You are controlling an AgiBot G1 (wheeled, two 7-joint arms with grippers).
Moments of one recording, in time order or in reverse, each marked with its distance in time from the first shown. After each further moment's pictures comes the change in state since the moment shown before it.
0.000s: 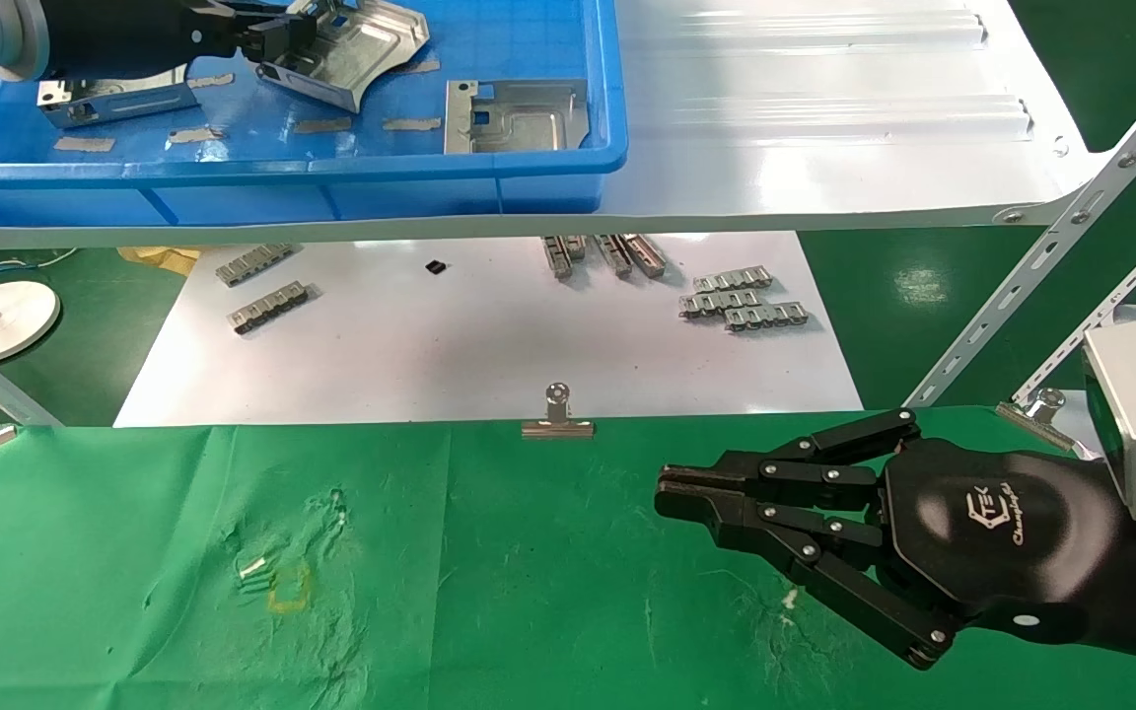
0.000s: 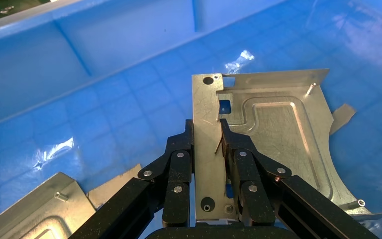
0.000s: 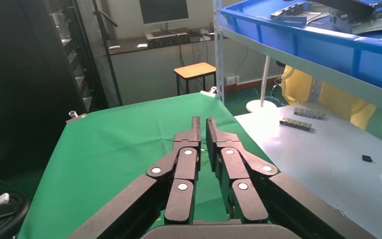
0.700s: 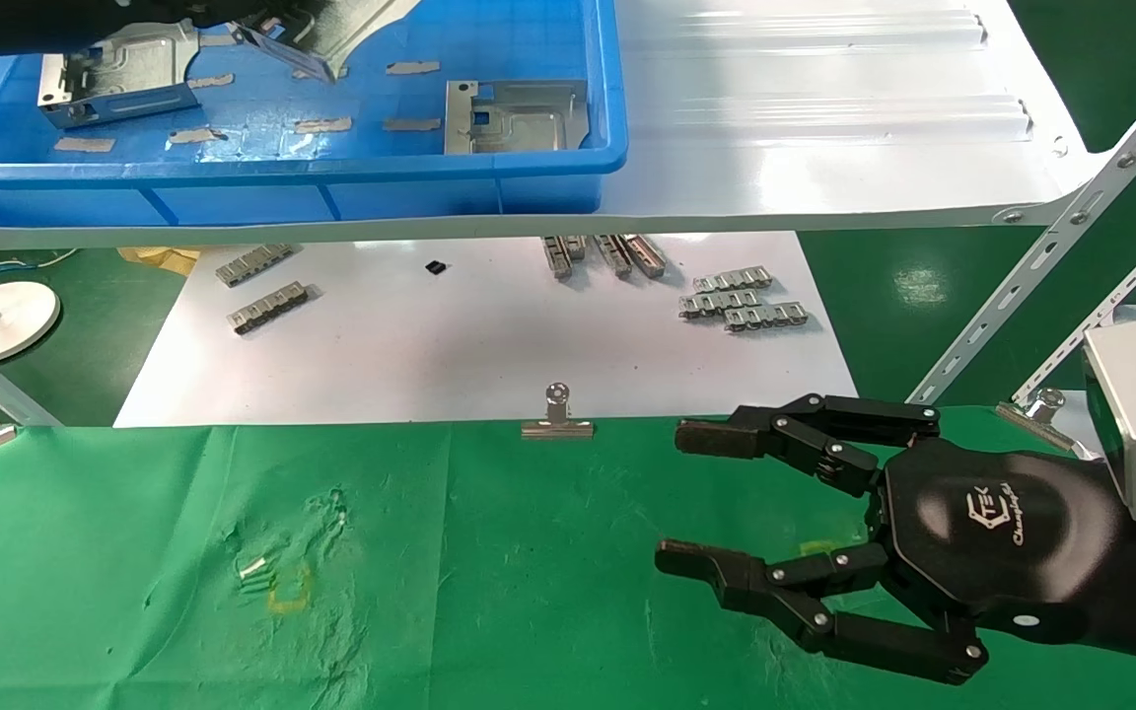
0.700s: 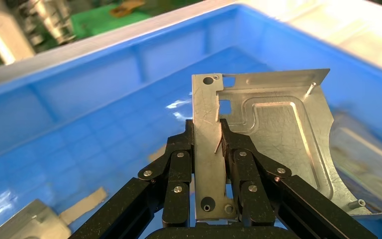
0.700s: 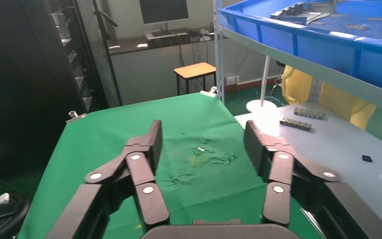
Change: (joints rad) left arm 0.005 -0.141 -0.092 -0.051 -0.138 0.313 0.132; right arm 0.000 0.000 0.000 0.000 0.000 0.000 0.000
